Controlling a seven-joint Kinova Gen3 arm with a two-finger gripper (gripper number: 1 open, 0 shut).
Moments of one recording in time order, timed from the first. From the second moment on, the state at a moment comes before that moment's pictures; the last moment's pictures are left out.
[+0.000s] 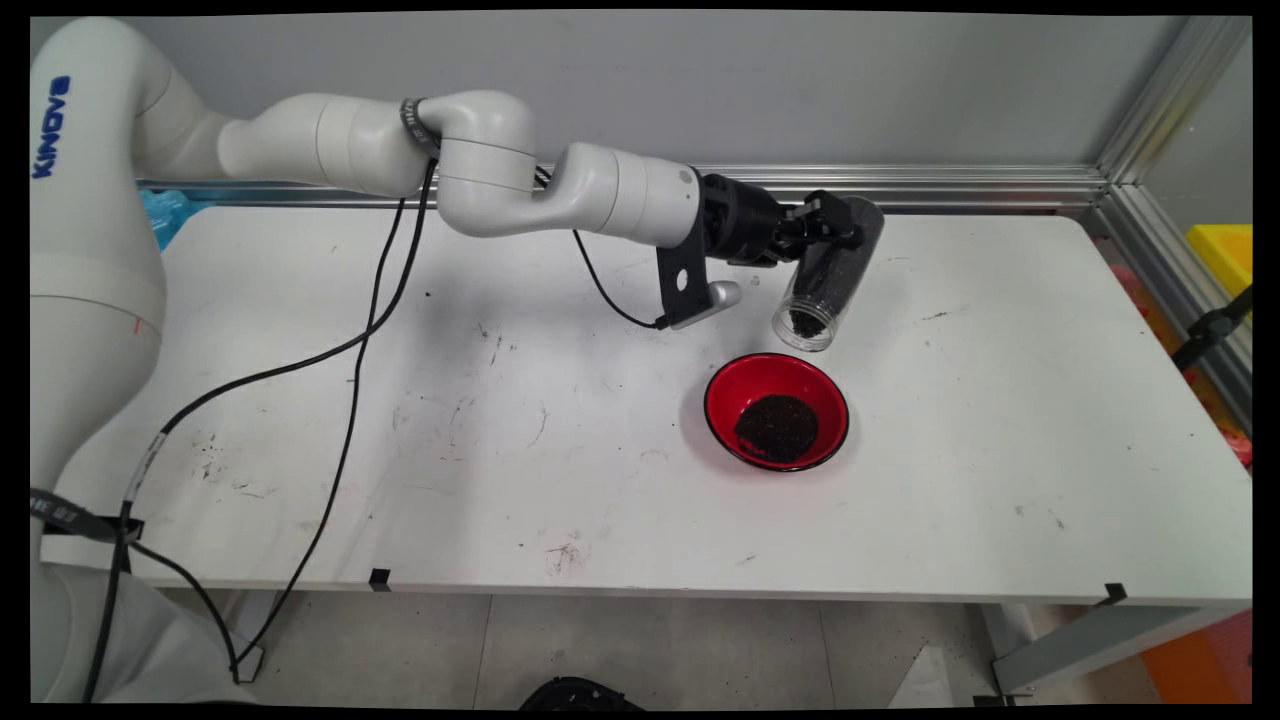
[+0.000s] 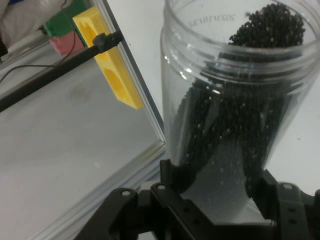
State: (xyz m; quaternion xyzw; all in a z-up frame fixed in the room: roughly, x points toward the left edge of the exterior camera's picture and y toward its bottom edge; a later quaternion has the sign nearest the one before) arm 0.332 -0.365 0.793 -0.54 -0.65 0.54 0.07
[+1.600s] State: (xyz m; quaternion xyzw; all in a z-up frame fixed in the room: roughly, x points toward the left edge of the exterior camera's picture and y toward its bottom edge) arm 0.328 -0.372 0.795 -0.59 -0.57 0.57 0.05
